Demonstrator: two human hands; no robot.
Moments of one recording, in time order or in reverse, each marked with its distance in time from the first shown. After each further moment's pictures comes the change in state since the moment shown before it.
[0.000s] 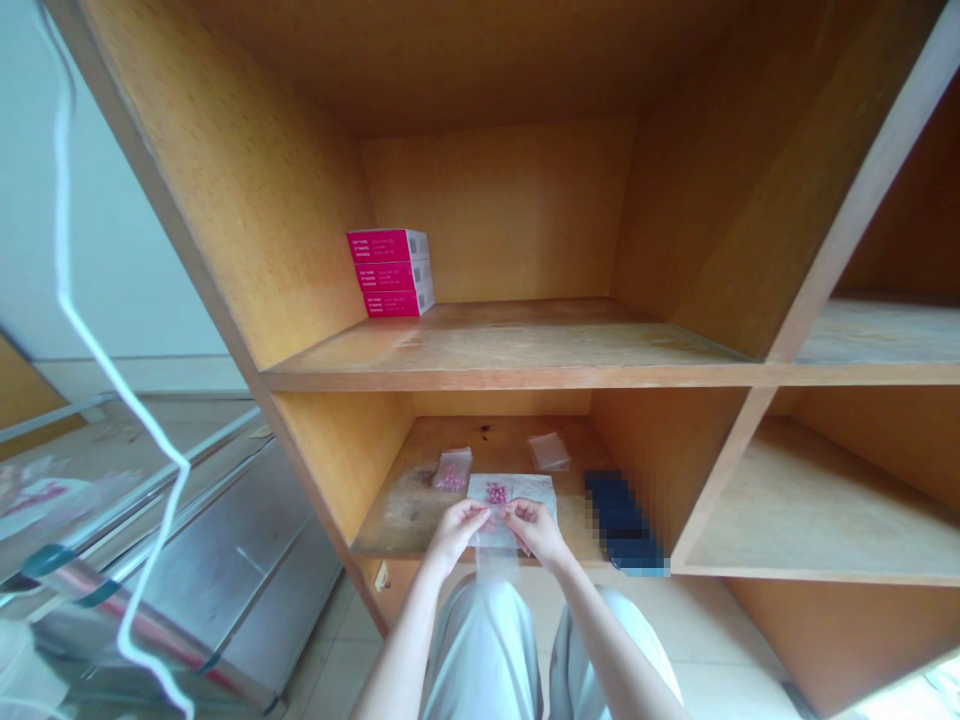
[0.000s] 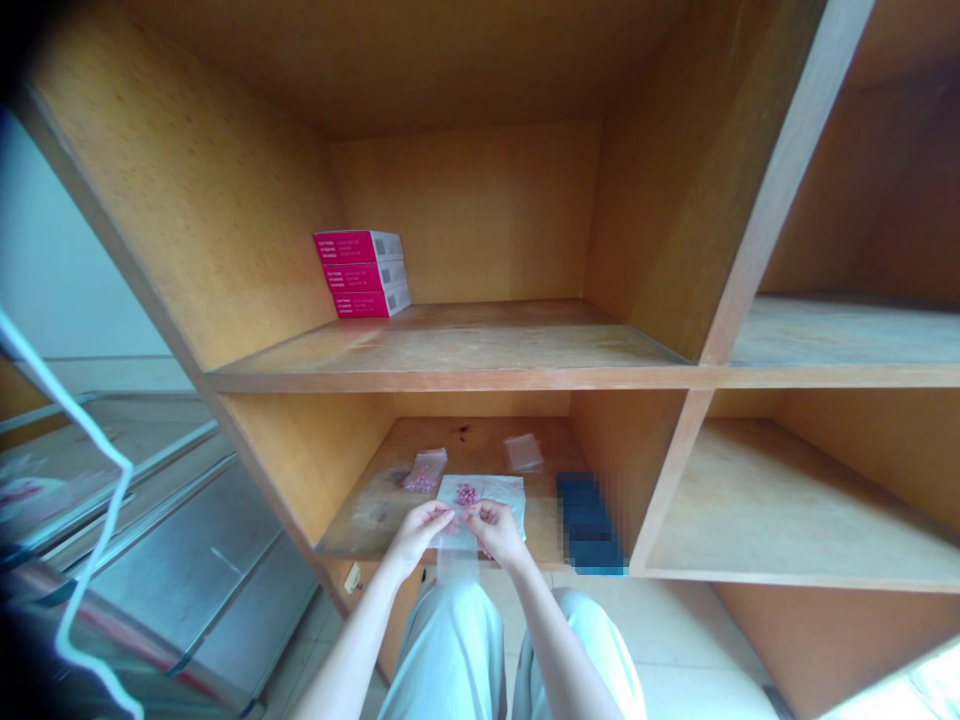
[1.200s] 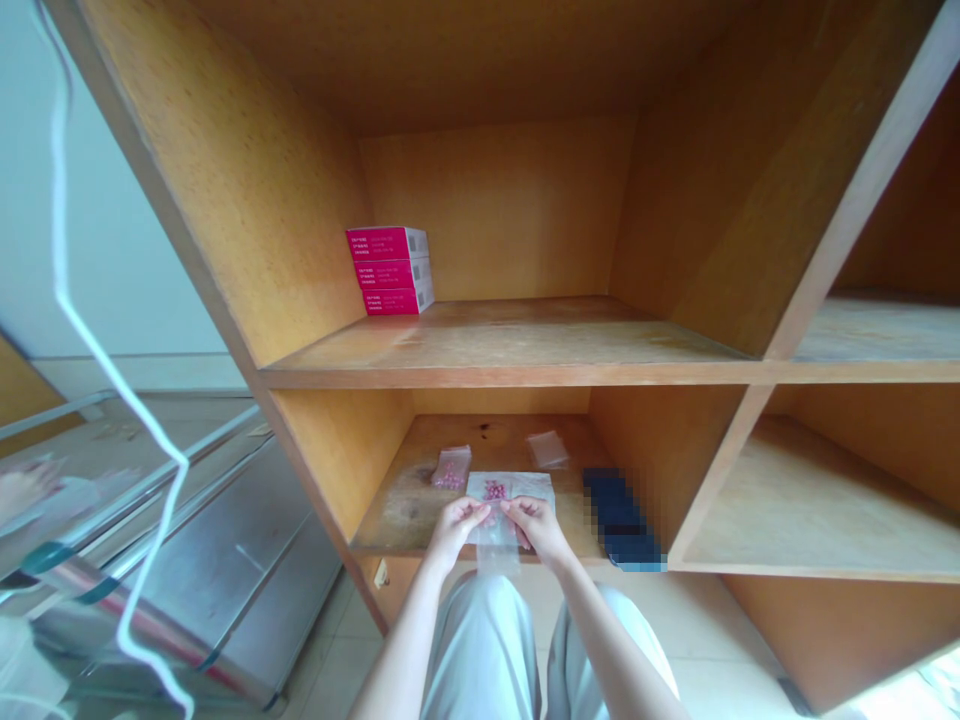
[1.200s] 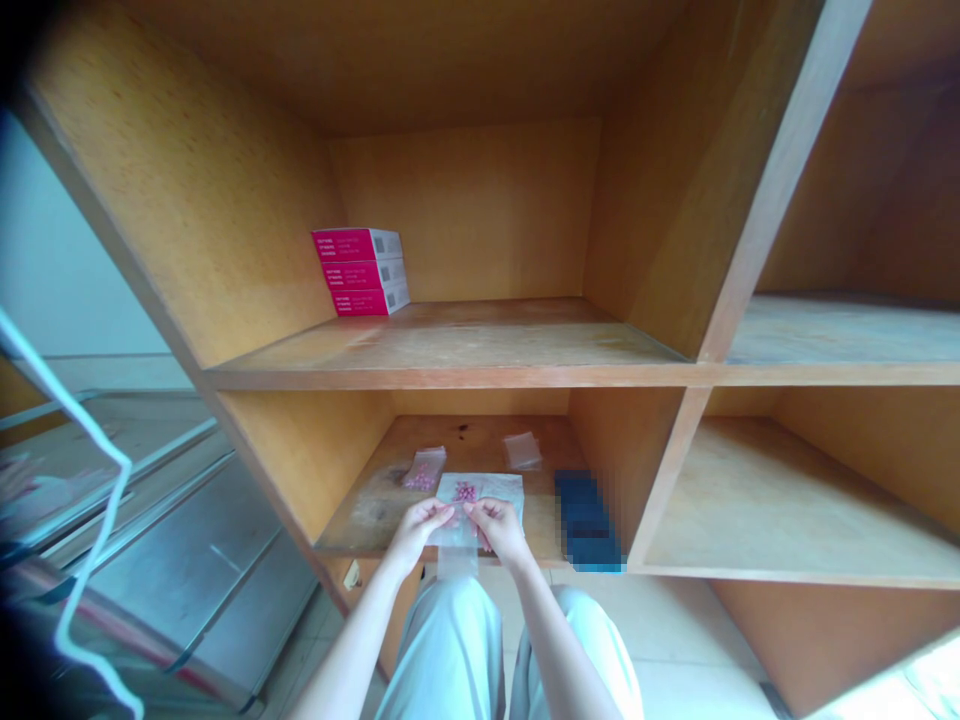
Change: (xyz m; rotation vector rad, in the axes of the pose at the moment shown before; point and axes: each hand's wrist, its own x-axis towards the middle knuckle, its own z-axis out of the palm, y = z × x) left_hand 0.001 -0.003 0.000 0.008 0.034 0.020; right_hand -0.002 0.003 -0.005 0.067 0.023 -0.038
